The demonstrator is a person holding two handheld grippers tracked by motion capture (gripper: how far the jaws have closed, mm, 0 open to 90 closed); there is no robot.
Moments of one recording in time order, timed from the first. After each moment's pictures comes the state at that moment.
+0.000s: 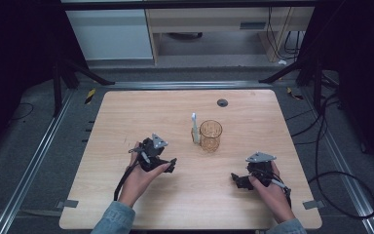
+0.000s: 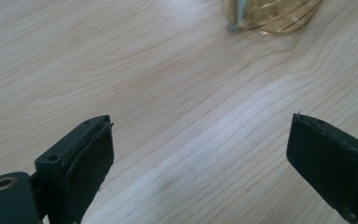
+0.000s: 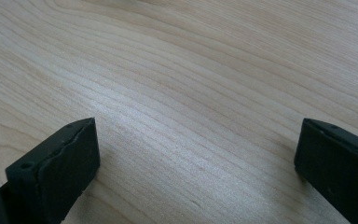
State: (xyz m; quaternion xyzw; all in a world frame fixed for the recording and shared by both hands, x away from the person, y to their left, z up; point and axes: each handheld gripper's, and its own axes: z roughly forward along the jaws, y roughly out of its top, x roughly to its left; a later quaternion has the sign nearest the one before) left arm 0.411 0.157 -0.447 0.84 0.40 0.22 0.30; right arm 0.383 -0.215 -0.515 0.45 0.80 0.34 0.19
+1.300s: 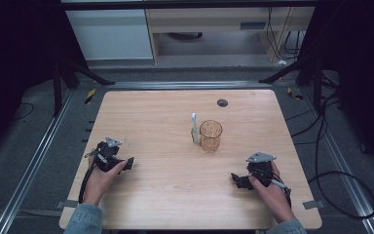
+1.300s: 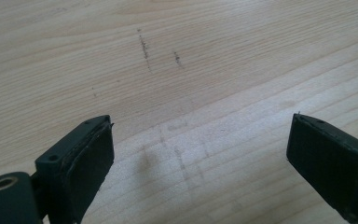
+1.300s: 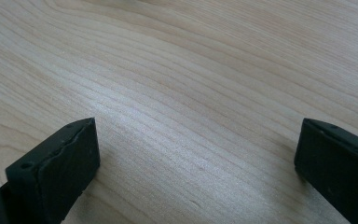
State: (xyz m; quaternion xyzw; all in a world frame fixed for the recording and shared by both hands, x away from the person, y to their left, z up) left arm 0.426 0.284 -0.484 0.79 0.51 0.23 0.26; right arm 0.383 -0.215 -0.515 0.45 0.80 0.34 0.19
